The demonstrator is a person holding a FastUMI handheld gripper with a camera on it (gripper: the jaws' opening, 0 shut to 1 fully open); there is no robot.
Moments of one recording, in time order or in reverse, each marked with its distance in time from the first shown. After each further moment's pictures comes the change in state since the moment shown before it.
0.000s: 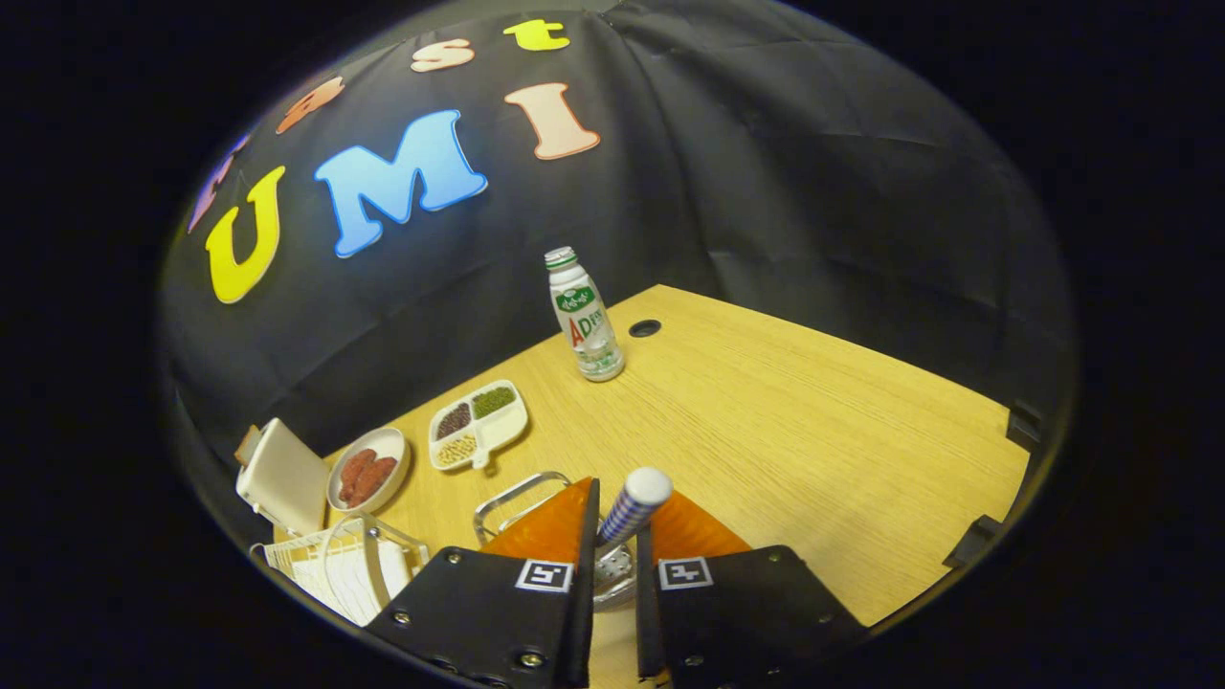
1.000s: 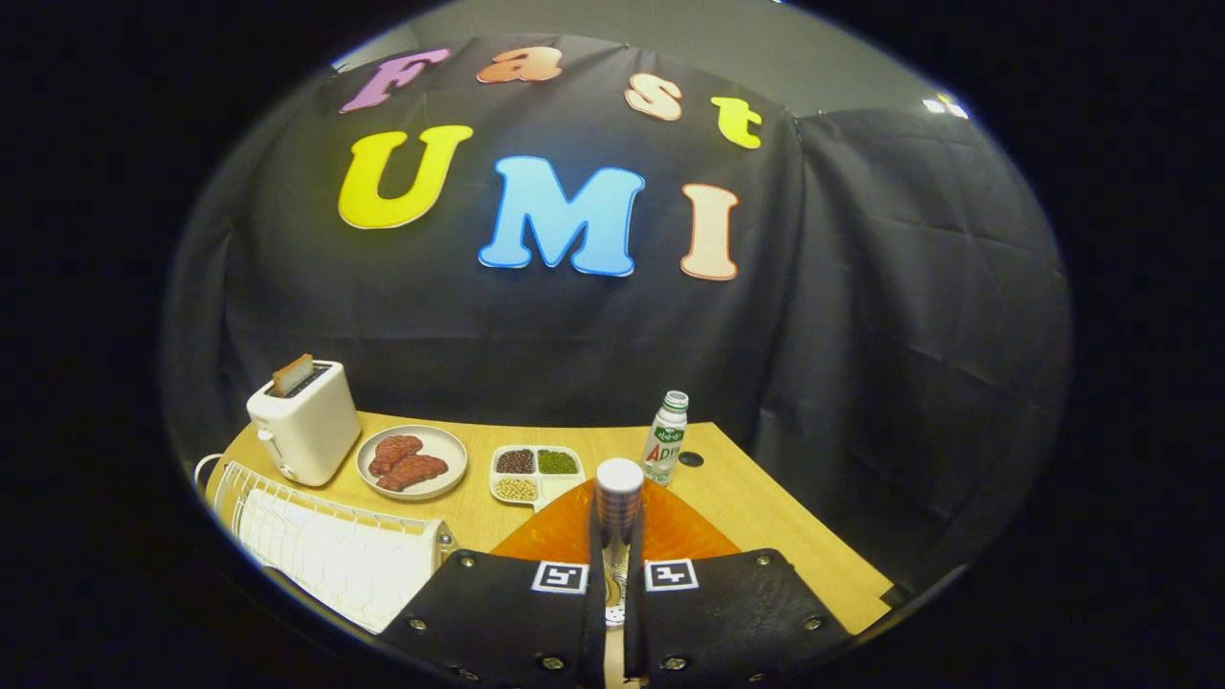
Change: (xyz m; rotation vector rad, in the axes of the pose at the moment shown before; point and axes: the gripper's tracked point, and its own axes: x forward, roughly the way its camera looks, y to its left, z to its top) arm -0.124 0.126 0.079 -0.565 -0.230 0.022
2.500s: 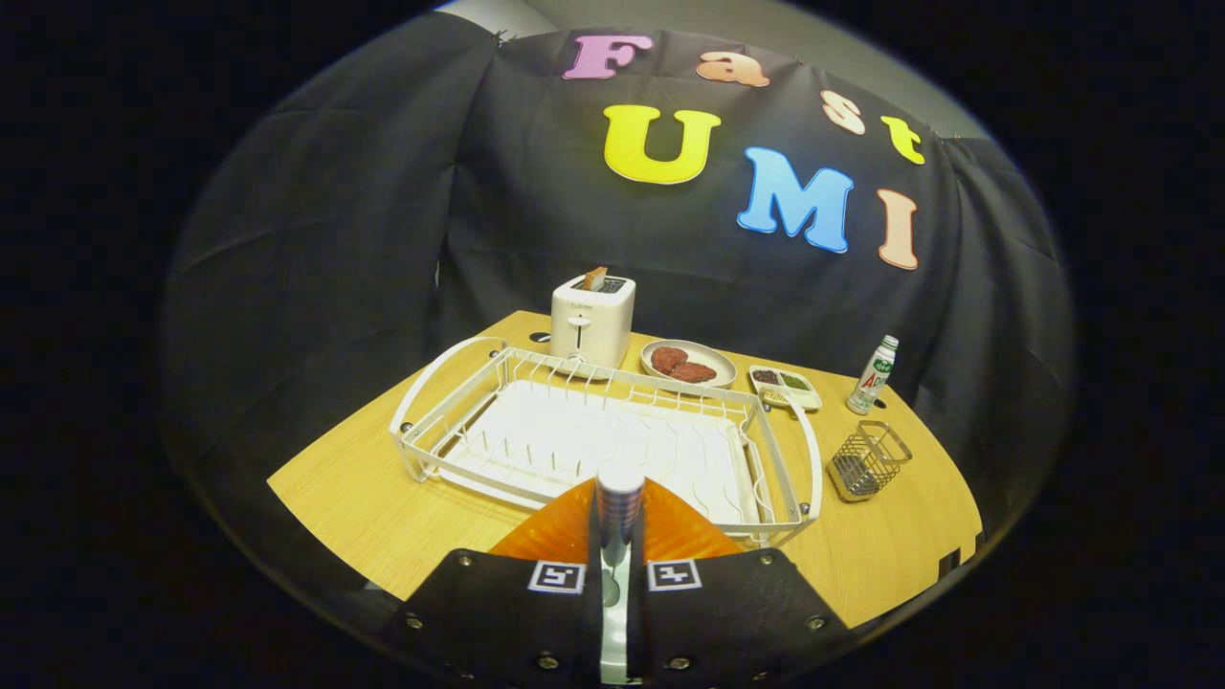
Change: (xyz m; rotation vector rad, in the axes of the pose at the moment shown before) arm -0.211 0.263 -0.138 -0.093 0.111 0.437
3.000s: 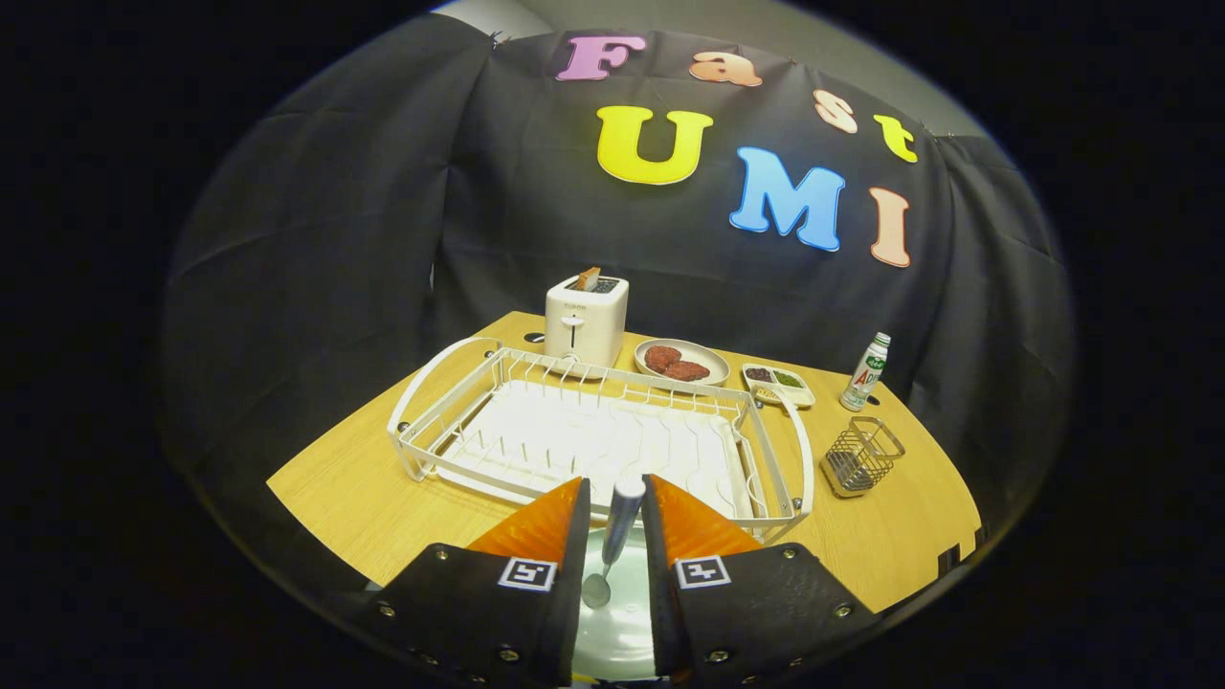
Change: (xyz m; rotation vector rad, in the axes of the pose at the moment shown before) arm -0.007 -0.007 0.001 -0.013 0.005 -0.012
